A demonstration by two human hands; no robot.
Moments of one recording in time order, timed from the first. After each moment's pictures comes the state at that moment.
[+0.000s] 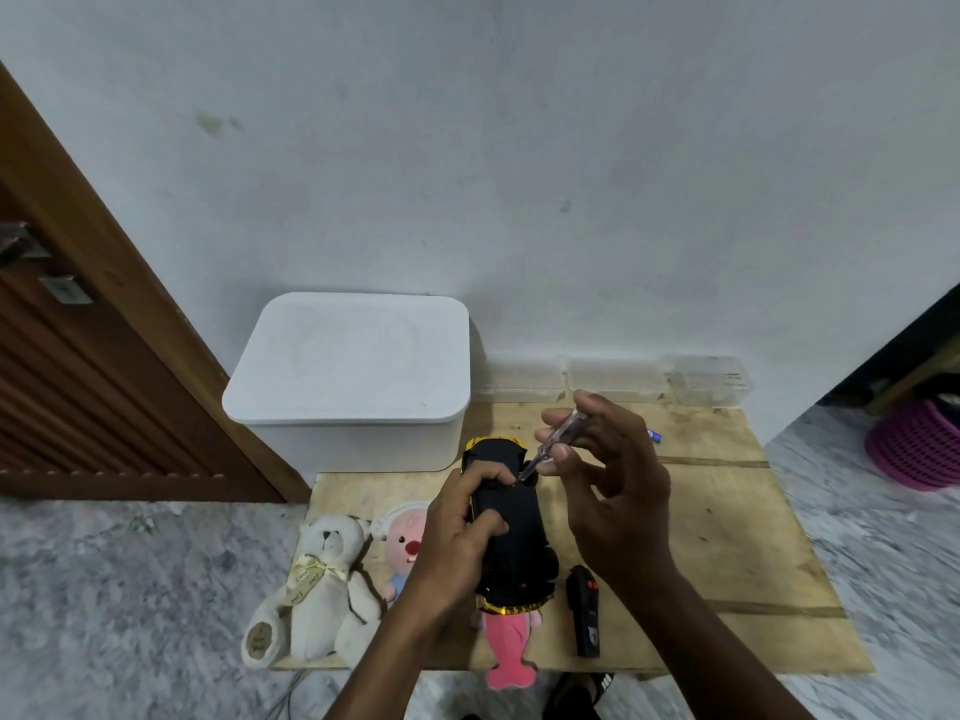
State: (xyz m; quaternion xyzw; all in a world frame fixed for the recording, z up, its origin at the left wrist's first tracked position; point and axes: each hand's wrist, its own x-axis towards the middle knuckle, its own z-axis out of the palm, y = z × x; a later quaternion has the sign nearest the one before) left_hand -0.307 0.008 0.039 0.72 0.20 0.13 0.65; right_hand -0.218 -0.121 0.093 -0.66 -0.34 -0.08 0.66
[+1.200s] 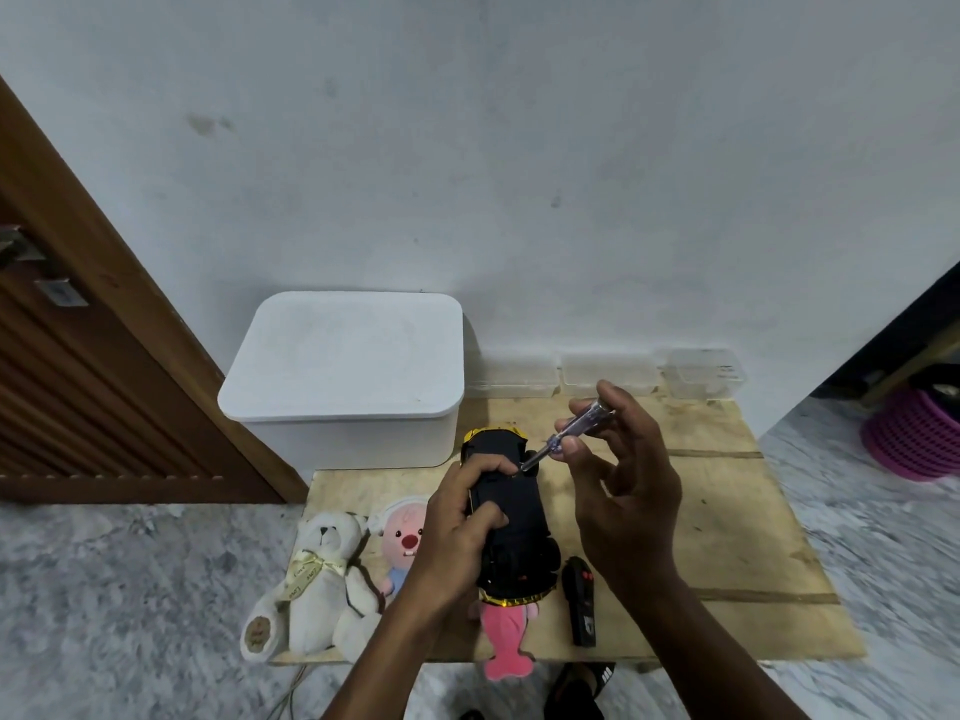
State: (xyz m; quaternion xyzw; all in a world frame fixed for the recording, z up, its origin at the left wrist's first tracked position) left_hand -0.307 0.000 0.045 0.71 0.19 0.14 0.67; right_hand -0.225 -0.132 0.091 -0.65 -0.31 -0.12 0.68
